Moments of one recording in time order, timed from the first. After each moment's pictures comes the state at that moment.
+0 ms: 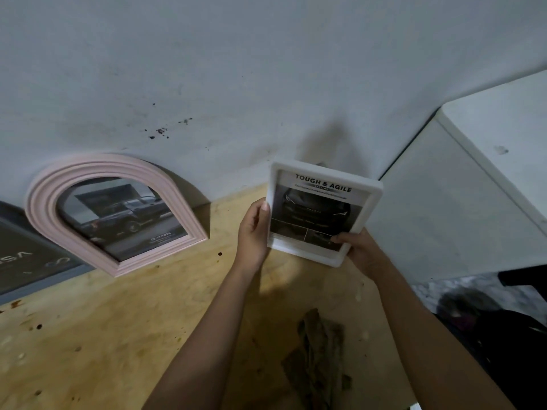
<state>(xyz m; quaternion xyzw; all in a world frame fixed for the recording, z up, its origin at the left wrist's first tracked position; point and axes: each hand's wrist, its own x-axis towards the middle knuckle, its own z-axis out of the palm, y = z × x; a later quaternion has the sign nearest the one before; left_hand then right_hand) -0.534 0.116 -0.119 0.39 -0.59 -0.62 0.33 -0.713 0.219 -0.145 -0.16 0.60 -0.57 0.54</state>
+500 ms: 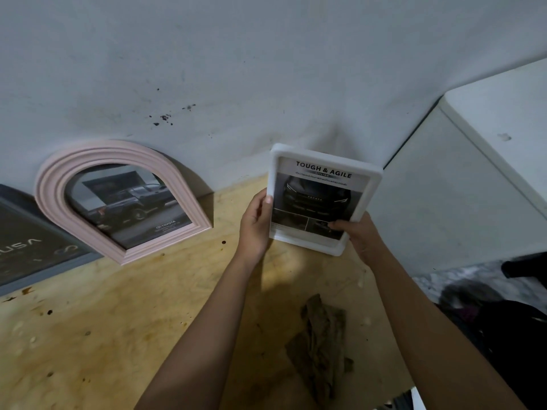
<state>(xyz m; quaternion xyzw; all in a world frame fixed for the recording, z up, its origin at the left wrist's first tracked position) -0.527 0.119 -0.127 0.41 -0.59 -0.62 0.32 -0.703 0.218 -0.139 -0.23 0.65 -0.57 0.46</state>
